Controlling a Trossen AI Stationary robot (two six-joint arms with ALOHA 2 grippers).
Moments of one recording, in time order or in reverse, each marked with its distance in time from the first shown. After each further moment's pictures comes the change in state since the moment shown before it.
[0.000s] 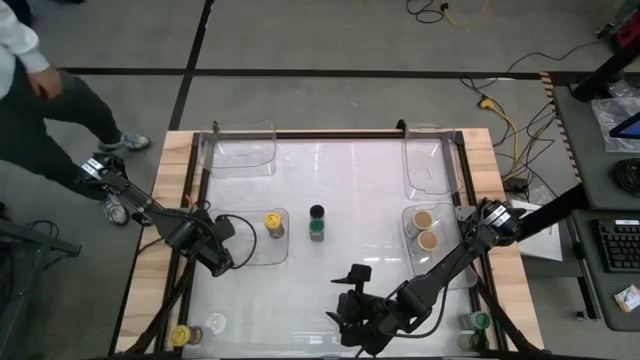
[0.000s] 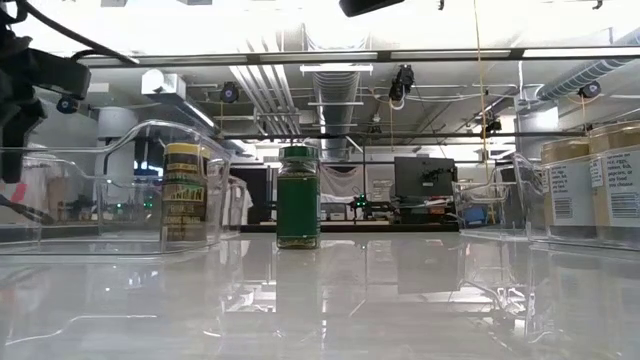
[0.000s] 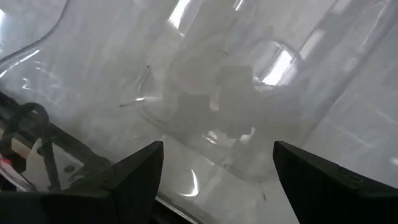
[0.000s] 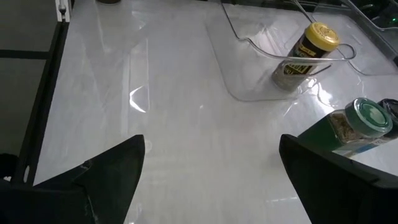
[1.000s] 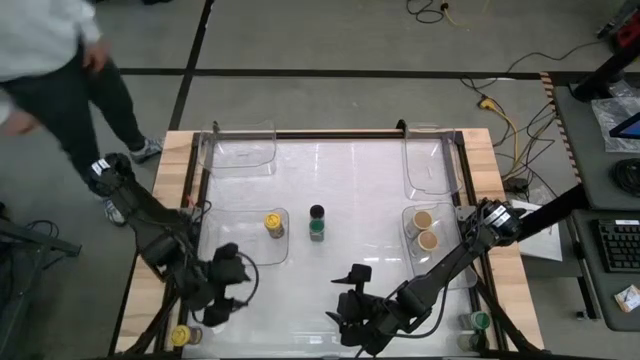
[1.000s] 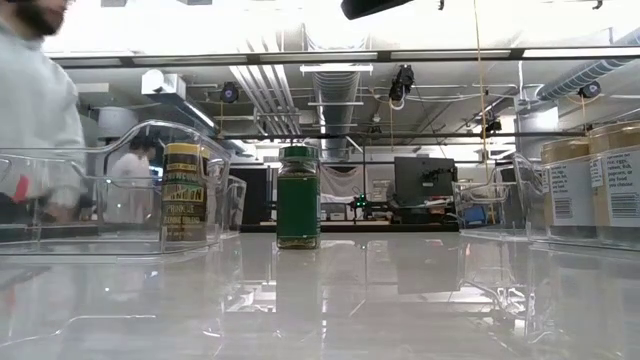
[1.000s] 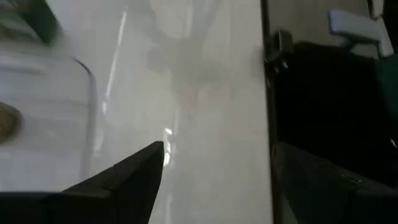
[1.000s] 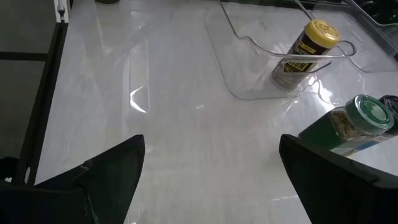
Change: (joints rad) left arm -0.222 0.140 0.395 0.409 -0.081 0.289; right arm 0.000 0.000 -0.003 0.000 0.000 0.016
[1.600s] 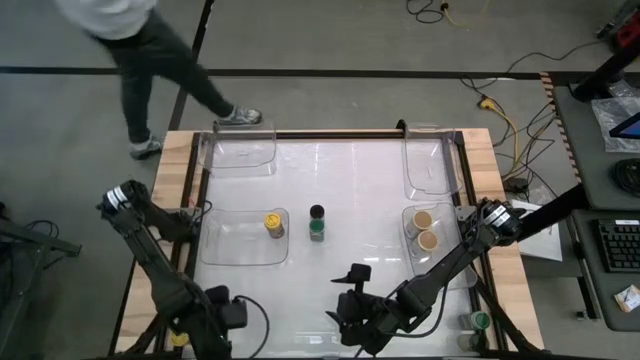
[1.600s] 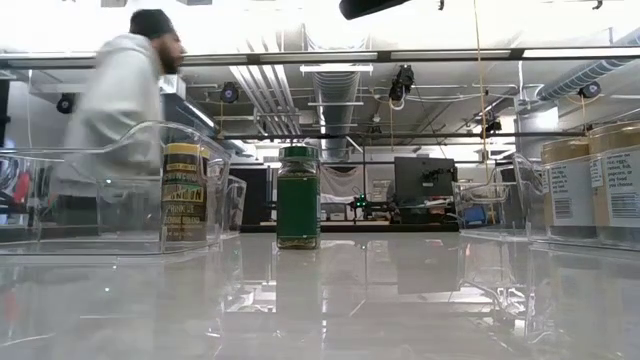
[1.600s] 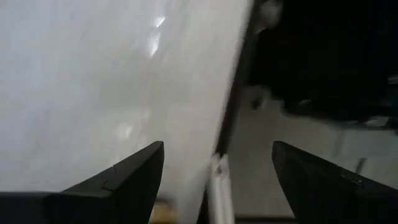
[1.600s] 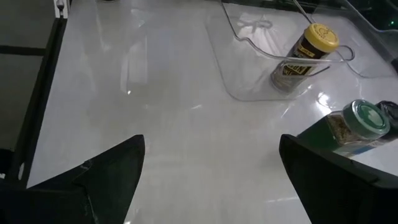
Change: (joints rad) left arm -0.121 0.374 0.241 -0.161 0.340 -0.337; right arm -0.002 0.000 0.000 0.001 0.000 -0.034
